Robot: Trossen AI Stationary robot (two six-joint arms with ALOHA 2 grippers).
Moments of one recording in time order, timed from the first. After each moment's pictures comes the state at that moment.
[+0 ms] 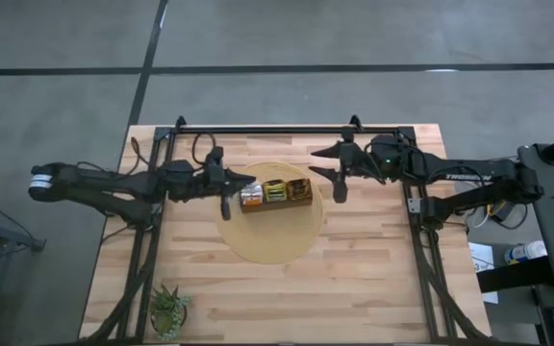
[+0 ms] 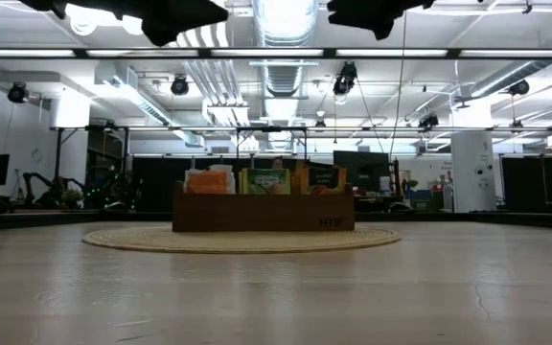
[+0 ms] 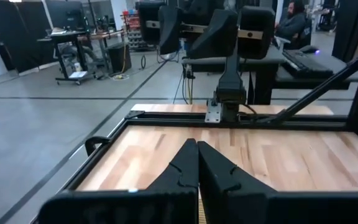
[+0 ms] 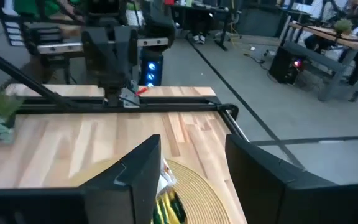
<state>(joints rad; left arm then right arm) 0.01 0.98 0.68 0.26 -0.20 0.06 -0.15 1.12 0.93 0.00 0.06 -0.08</state>
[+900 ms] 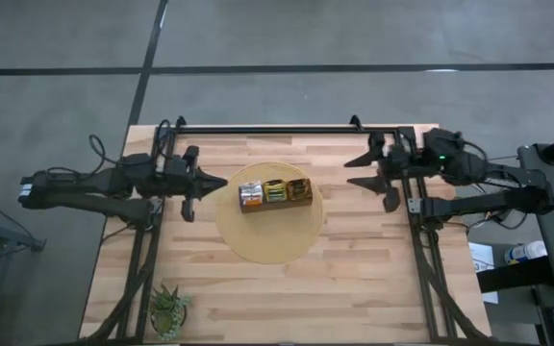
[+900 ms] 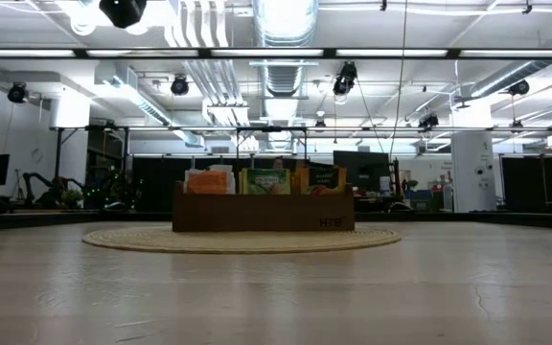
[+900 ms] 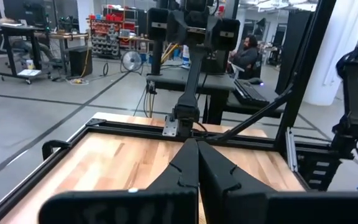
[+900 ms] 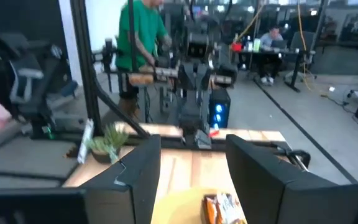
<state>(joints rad) 0.00 0.65 0.68 0.00 -0.04 -0.10 -0.15 0.83 0.93 -0.13 -0.26 0.00</state>
